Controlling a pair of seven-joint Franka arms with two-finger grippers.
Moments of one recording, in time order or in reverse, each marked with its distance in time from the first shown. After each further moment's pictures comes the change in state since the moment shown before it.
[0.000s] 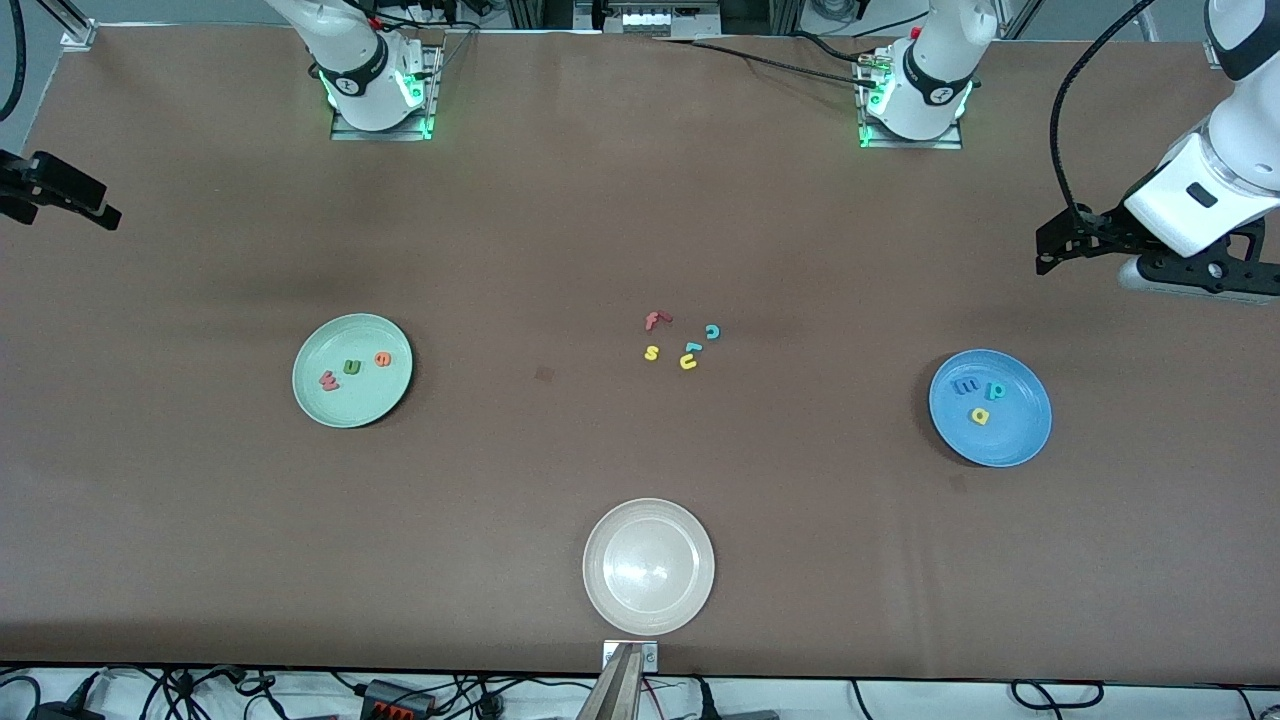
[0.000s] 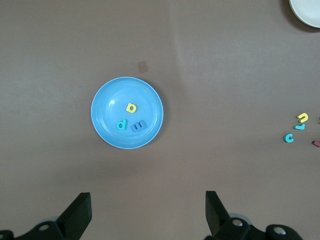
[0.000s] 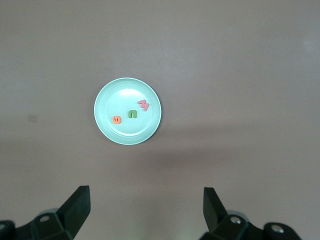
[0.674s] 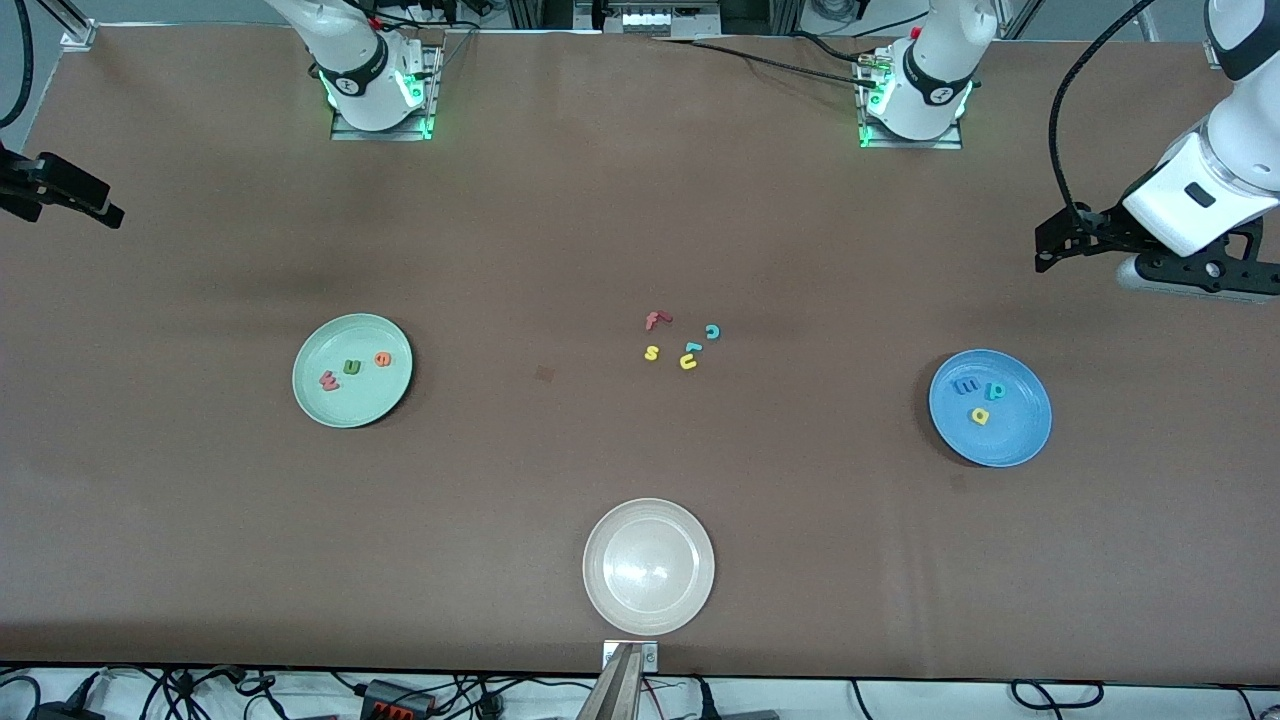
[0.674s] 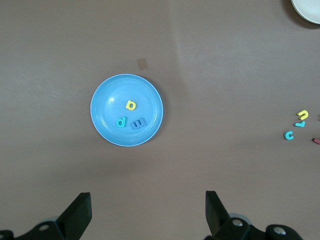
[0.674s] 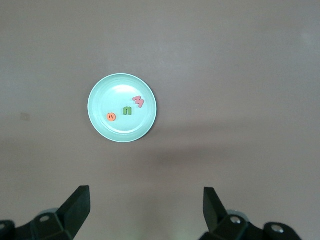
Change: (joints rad) left arm 0.000 0.000 0.000 0.001 0.000 -0.012 0.001; right arm -0.006 -0.006 -0.011 -0.038 -0.006 0.019 -0.003
